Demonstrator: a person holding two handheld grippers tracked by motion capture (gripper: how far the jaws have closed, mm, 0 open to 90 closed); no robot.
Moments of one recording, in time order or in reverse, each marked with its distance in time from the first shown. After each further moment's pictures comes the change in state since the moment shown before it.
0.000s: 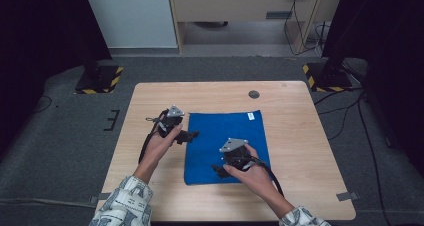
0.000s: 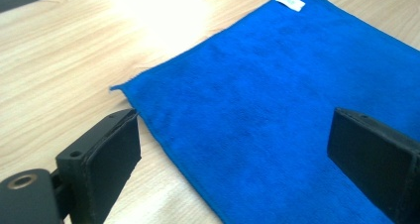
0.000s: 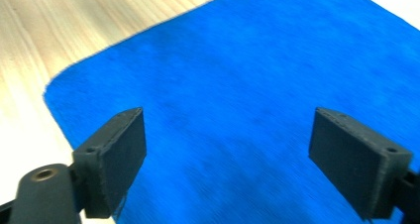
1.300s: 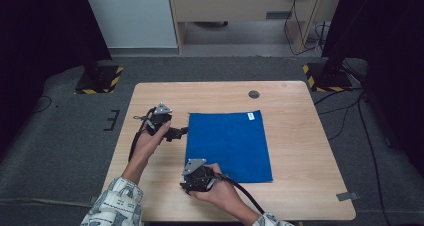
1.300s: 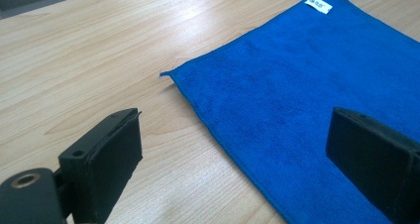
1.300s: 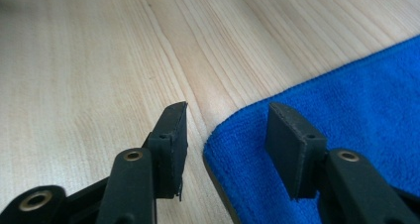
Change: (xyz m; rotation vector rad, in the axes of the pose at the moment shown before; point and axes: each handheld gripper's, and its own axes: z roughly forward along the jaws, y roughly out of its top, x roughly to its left) left arm 0.026 -0.010 -0.019 -0.008 0.020 -0.034; right arm 0.094 0.020 0.055 0.050 0.168 -0.145
